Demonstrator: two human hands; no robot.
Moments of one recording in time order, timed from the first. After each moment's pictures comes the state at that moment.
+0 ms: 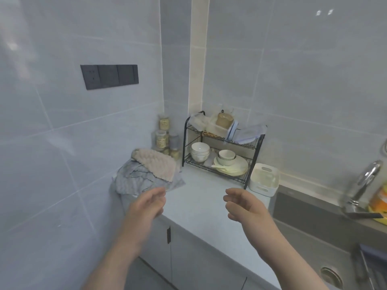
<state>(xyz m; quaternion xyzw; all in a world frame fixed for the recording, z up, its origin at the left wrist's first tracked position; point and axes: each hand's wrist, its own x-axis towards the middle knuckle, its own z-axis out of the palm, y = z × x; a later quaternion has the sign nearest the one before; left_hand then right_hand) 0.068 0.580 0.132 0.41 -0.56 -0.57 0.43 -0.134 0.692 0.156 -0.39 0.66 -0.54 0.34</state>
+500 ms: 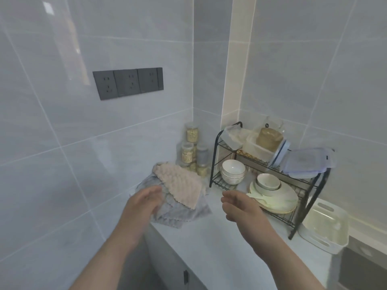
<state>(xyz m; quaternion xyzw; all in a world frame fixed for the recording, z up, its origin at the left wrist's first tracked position) 0.032 0.397 0.138 0.52 -0.53 -0.50 0.44 -0.196 0.466 0.141 -0.46 0.61 -0.49 0.41</state>
